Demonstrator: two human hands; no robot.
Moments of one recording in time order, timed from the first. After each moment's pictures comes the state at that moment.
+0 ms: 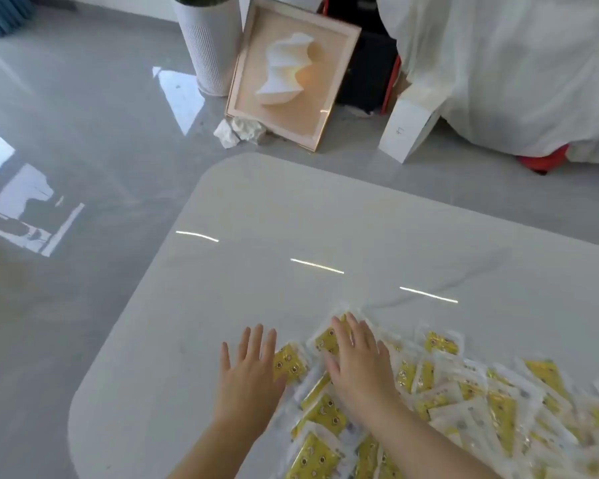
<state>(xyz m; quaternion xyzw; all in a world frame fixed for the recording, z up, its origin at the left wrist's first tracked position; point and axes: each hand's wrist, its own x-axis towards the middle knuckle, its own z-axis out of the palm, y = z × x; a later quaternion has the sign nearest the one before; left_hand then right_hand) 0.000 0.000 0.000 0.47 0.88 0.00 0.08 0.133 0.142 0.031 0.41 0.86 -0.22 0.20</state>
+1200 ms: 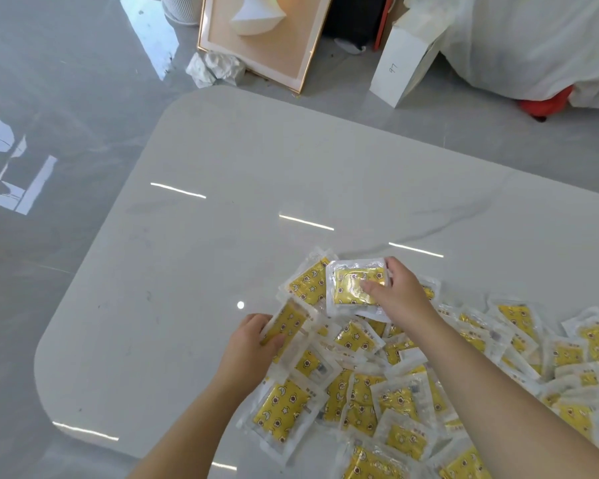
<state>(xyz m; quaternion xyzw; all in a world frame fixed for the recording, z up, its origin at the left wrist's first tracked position) 0.045 0.016 0.008 0.25 0.83 0.25 0.44 0.192 0.222 0.042 0.53 0.67 -0.52 0.01</state>
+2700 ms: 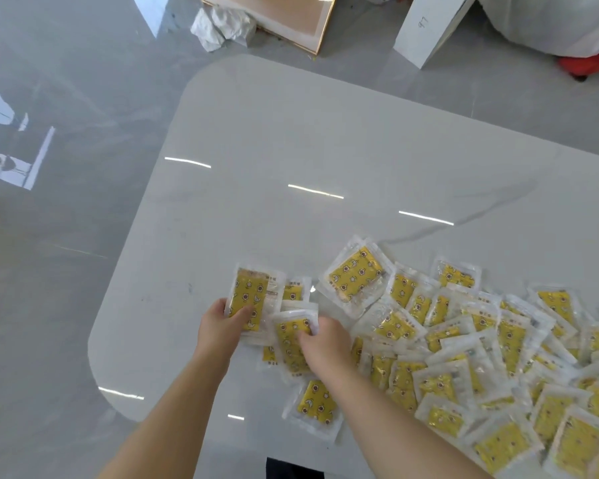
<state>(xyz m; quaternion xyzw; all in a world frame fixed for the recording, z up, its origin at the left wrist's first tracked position) -0.043 -0.027 0.001 -0.09 0.80 0.37 0.46 0.095 0.061 0.012 0.60 0.62 -0.48 0.17</state>
